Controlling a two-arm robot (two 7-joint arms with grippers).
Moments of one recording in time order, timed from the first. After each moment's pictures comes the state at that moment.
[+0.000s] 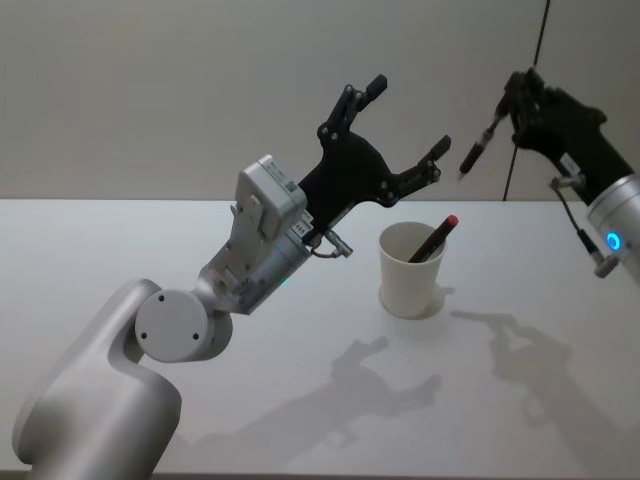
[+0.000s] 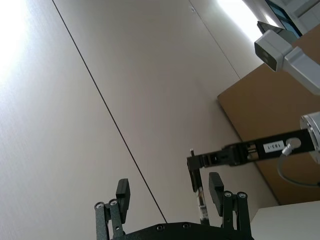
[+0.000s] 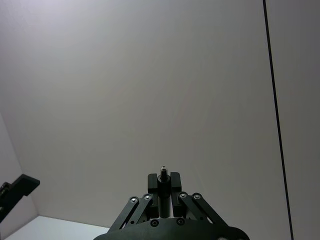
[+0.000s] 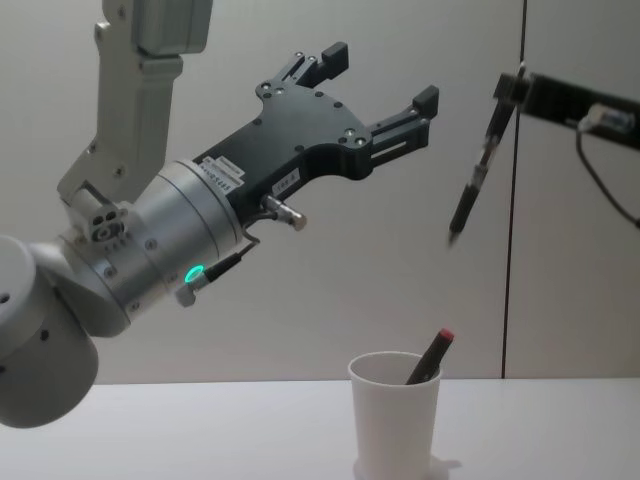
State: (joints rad) left arm -0.46 0.19 0.38 -1.24 -0.14 -0.64 -0.44; right arm 0.32 0.16 -0.20 -1.58 0.48 0.09 0.22
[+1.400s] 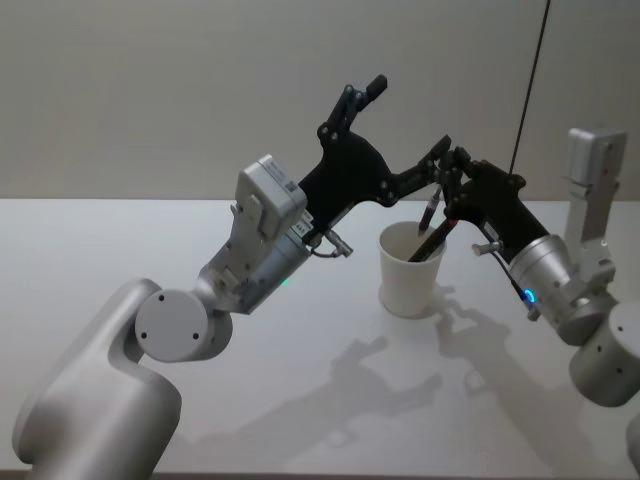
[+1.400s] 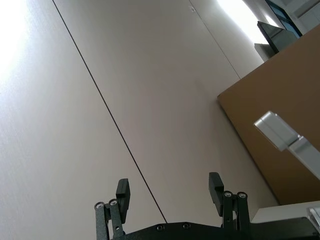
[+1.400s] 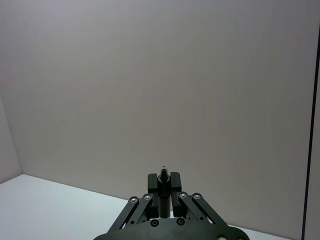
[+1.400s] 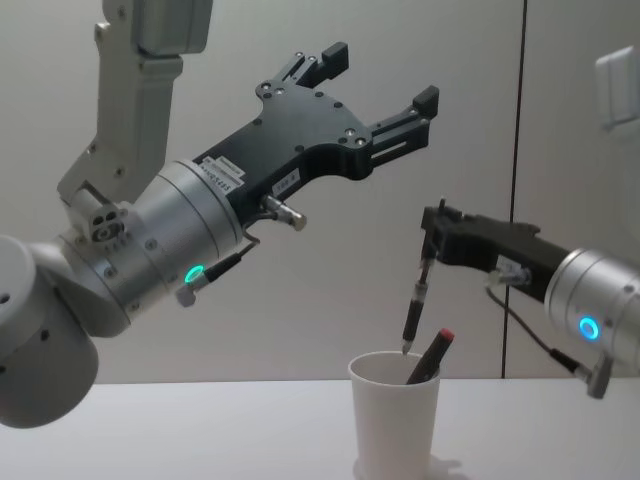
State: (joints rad) left arm -0.46 0.19 0.38 -1.24 -0.14 -0.64 -0.44; right arm 0.41 0.08 -0.28 -1.19 0.30 -0.18 0.29
